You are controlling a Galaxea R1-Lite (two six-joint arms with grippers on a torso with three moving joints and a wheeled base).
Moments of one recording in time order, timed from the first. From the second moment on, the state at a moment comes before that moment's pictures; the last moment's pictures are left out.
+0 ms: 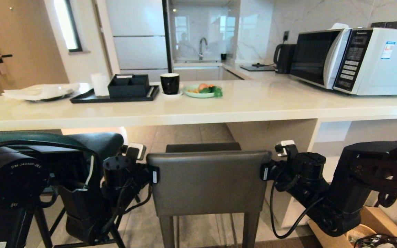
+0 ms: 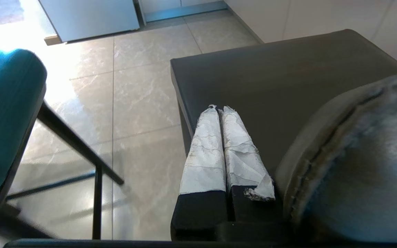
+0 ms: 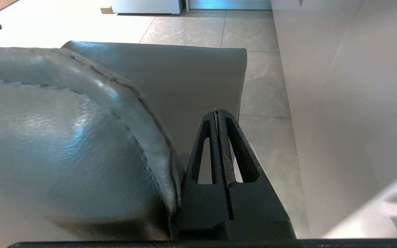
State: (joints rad) left arm -0.40 2.28 -0.62 -1.52 0.13 0.00; right arm 0.35 2.29 -0.66 -1.48 -0.03 0.05
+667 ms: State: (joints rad) left arm -0.40 2.28 -0.61 -1.52 0.14 0.00; right arm 0.36 2.28 -0.65 -1.48 -0.03 0.05
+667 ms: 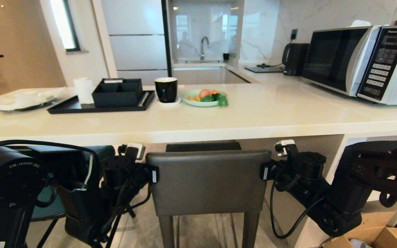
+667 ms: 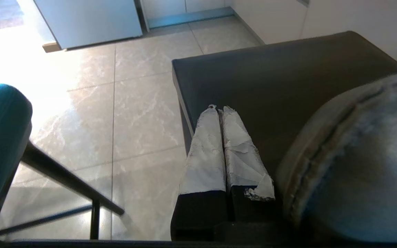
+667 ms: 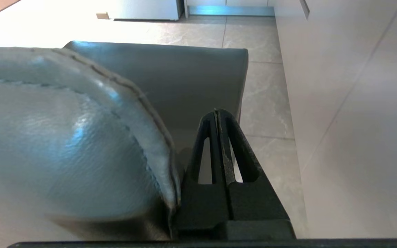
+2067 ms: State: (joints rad) left arm -0.32 1.81 -0.14 -1.52 0.19 -0.02; right arm 0.34 1.77 -0.24 -1.43 -0.04 0.05
